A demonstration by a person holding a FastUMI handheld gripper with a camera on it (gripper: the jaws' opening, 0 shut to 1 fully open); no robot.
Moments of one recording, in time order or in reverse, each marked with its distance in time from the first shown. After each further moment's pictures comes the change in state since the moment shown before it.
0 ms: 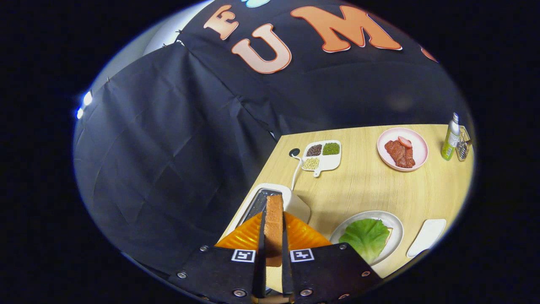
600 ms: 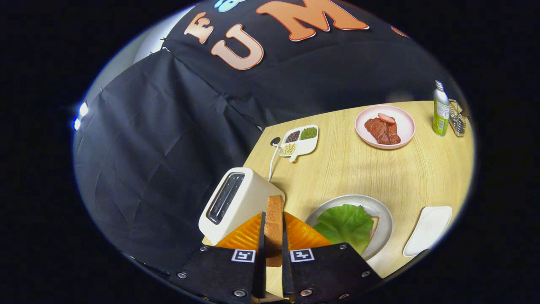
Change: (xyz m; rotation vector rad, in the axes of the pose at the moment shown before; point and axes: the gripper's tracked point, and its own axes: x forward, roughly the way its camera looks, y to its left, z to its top) arm 0.007 -0.086 -0.052 0.063 0.027 0.005
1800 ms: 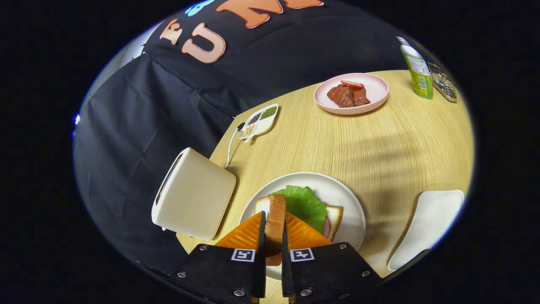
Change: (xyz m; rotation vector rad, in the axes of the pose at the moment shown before) arm 0.037 -0.111 -0.054 0.061 0.019 -0.052
